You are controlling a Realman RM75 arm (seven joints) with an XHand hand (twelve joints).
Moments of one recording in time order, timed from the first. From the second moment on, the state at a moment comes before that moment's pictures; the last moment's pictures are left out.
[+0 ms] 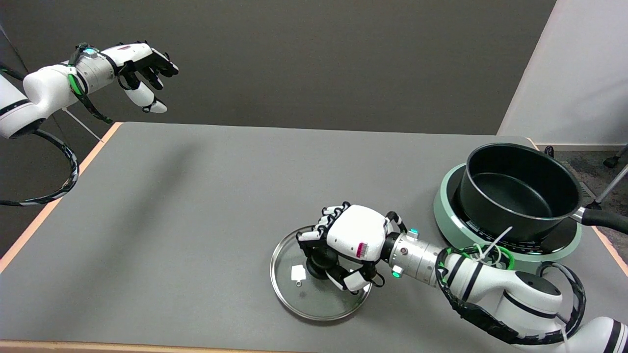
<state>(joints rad) -0.19 -0.89 -1.95 1.79 -0.47 0.19 0.95</state>
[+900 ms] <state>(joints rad) -0.18 -0.86 -1.88 1.83 -0.47 0.20 1.02</state>
